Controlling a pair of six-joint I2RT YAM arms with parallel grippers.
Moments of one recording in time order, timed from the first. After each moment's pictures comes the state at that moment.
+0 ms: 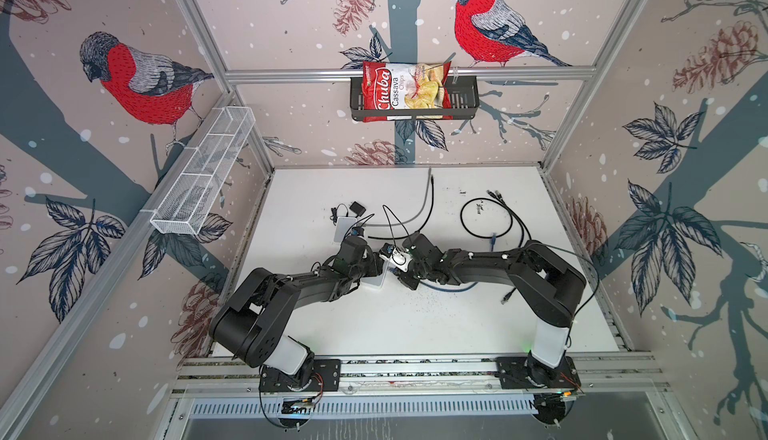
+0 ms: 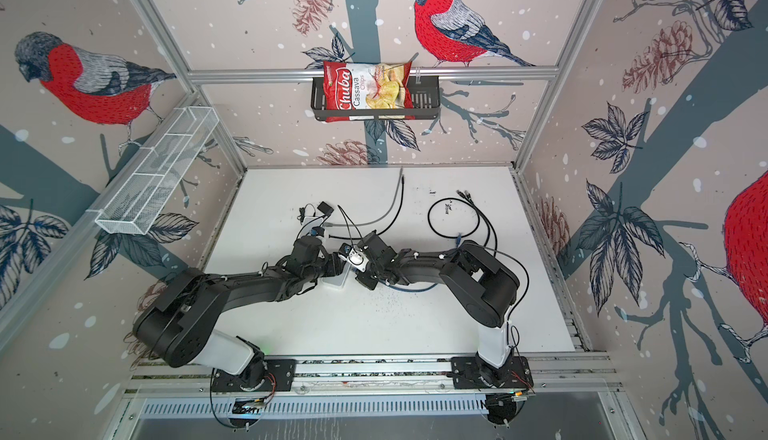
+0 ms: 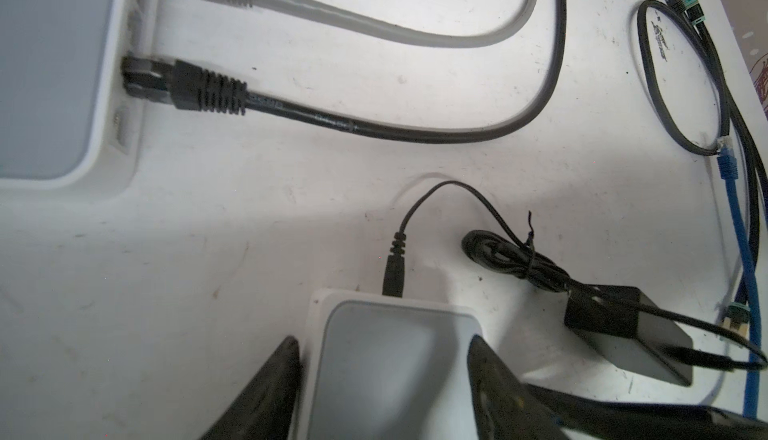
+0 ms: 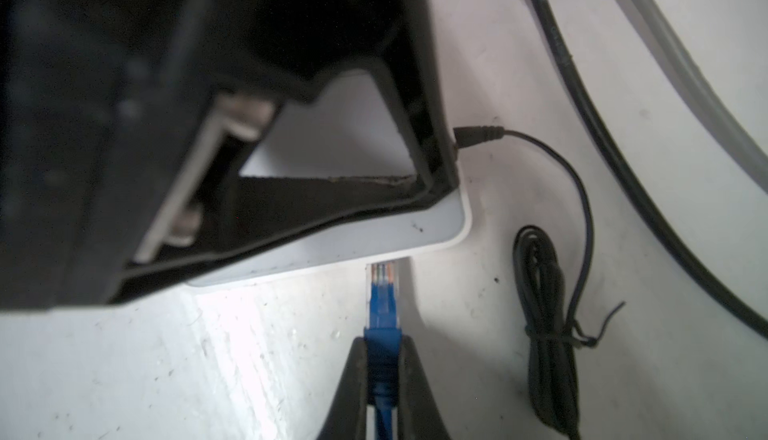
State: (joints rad) left arm -0.51 1.51 0.51 0.24 0.08 -0.52; right arm 0.94 1.87 0.99 -0.02 -0.14 -0.26
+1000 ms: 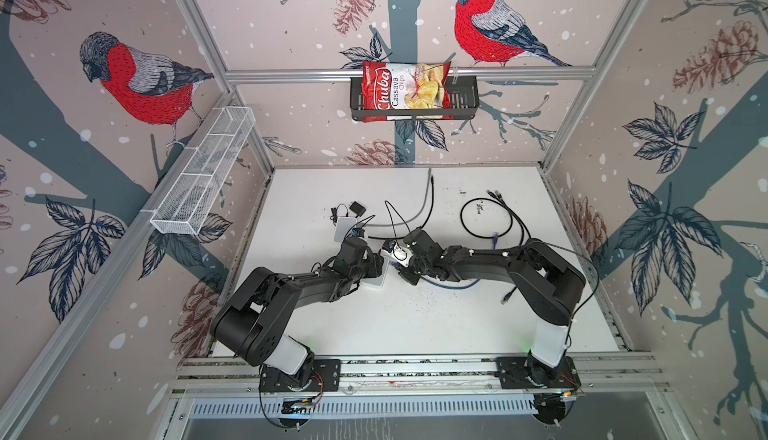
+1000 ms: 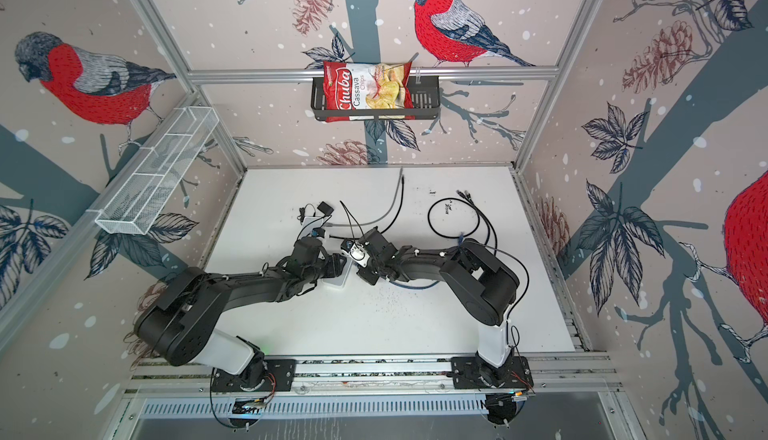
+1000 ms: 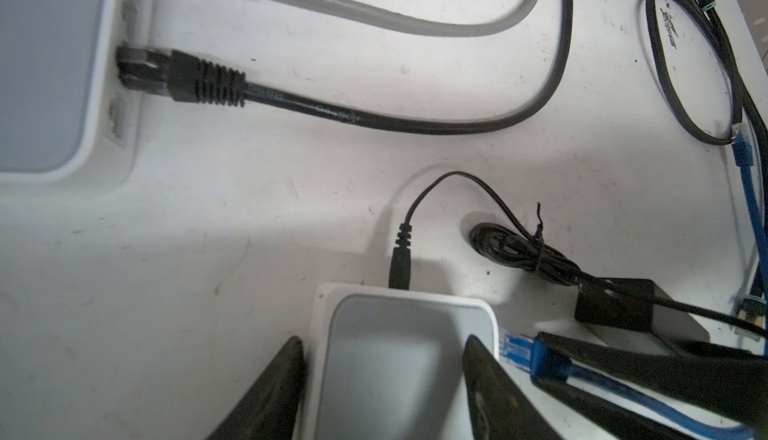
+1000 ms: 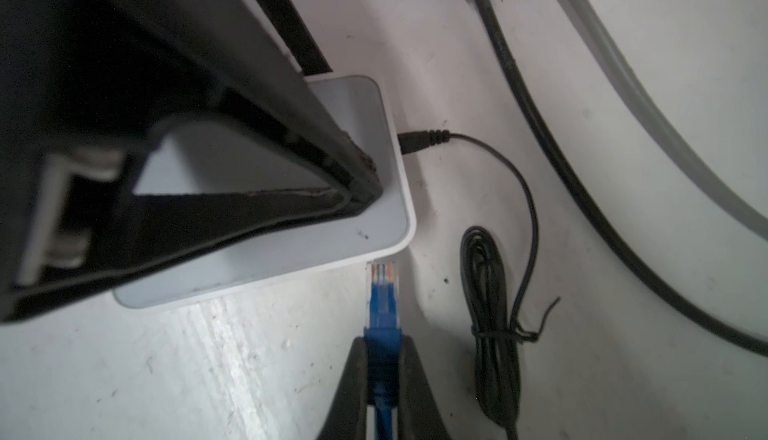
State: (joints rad) left arm -0.51 1.52 0.50 0.25 0.07 -0.51; right arm 0.92 1.87 1.02 -0.03 -0.10 -0.27
